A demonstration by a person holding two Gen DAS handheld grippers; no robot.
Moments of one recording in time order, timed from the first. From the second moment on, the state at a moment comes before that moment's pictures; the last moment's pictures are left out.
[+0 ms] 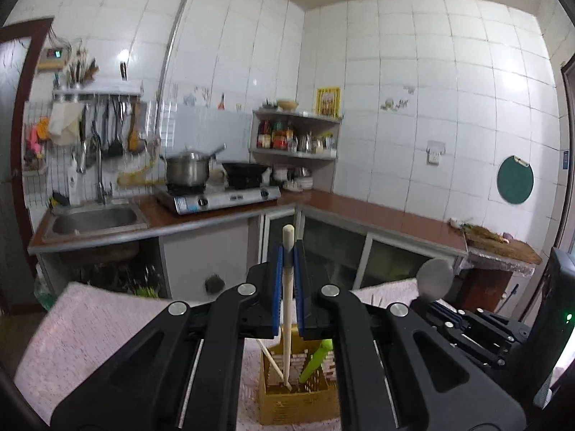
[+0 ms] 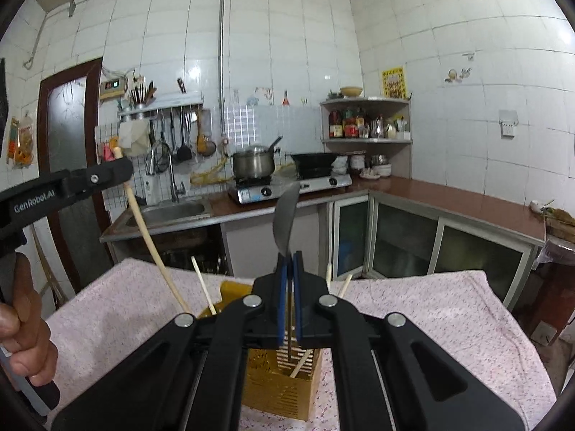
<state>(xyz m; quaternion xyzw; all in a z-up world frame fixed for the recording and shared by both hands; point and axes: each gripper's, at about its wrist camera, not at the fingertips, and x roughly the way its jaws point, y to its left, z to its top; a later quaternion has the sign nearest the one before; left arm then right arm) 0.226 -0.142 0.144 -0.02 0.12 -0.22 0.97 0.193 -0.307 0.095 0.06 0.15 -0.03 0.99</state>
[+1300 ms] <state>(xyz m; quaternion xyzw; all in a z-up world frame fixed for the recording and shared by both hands) 0.163 -0.090 0.082 0.00 0.20 -0.17 0.96 0.101 -0.317 0.073 0.07 0.20 -0.06 0.98</state>
